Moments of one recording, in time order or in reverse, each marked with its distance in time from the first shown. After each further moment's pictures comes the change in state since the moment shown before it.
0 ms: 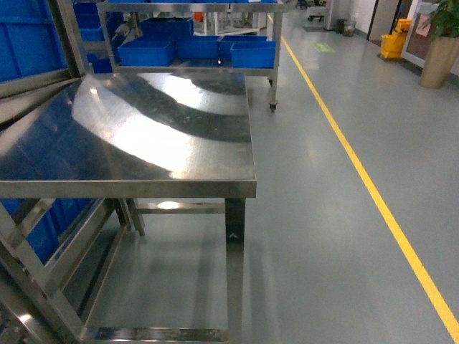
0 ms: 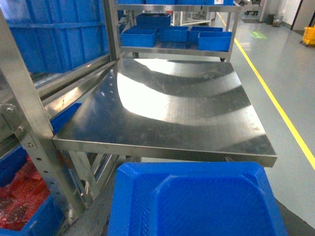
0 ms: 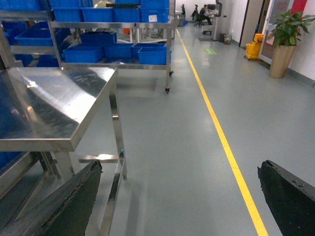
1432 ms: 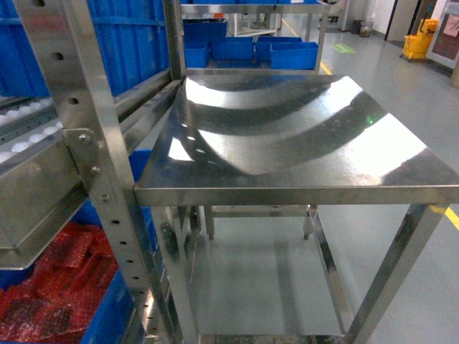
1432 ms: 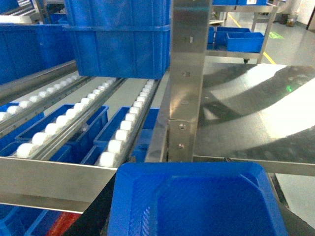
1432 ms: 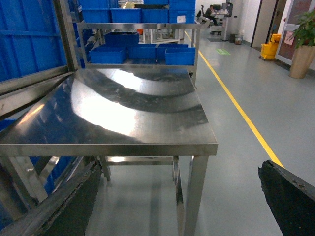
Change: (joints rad) left arm -0.001 0.000 0.000 -0.002 0.000 0.000; right arm 0.000 0.000 0.000 -0.002 0.000 0.000
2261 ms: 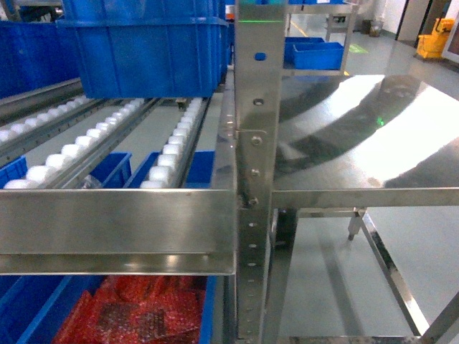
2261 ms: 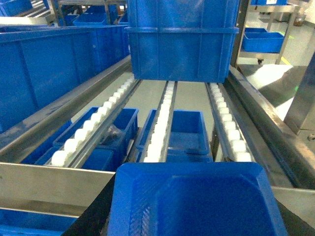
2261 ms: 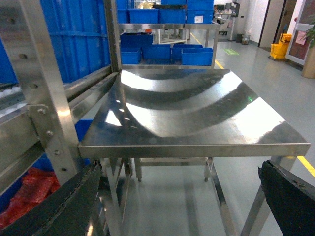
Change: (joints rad) left arm 0.002 0.000 0.000 0.000 0.000 0.000; right arm 0.000 0.000 0.000 0.000 0.000 0.000
